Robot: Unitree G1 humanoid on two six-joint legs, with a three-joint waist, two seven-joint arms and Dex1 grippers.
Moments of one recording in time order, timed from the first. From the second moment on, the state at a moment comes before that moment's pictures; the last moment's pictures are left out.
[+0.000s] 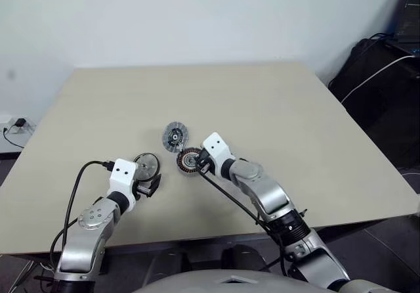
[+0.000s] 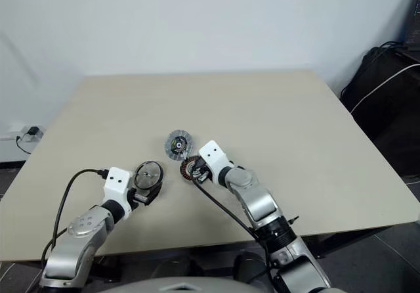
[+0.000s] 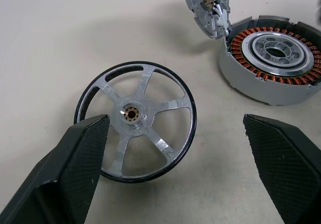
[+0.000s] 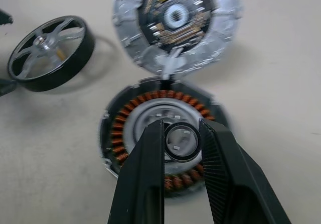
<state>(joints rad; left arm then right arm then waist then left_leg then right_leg) 0.22 0.35 0.03 -0.32 -0.16 0.47 -0.35 -0.34 -0.09 0.40 0.08 0.01 0.60 0.41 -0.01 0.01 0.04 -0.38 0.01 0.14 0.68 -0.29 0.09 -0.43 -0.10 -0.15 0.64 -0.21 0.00</state>
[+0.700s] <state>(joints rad) 0.26 0.31 0.03 -0.32 -0.17 0.47 -0.32 -0.45 0.00 0.40 0.38 -0.04 0.46 0.42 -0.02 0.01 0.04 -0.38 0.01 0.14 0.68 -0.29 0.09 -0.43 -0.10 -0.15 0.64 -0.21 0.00</state>
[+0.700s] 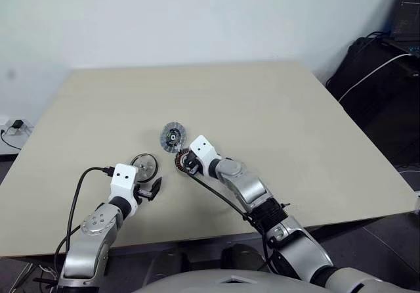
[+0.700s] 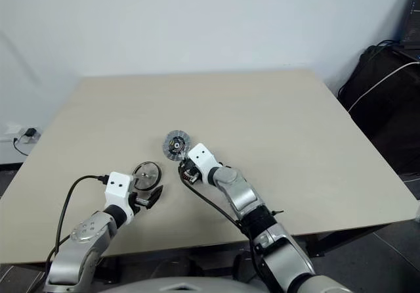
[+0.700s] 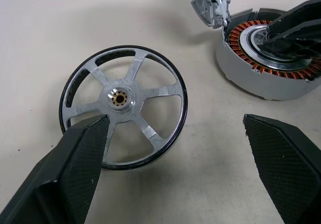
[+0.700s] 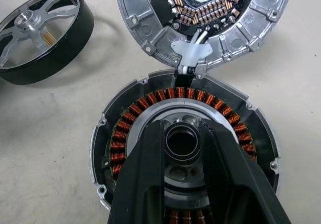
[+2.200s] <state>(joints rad) 0.26 0.31 0.03 -0.32 -0.17 0.47 -0.31 -0.44 -0.02 0.45 0.27 -0.06 0.57 0.49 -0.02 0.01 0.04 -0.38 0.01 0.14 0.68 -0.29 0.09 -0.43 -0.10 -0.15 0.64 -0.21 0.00</state>
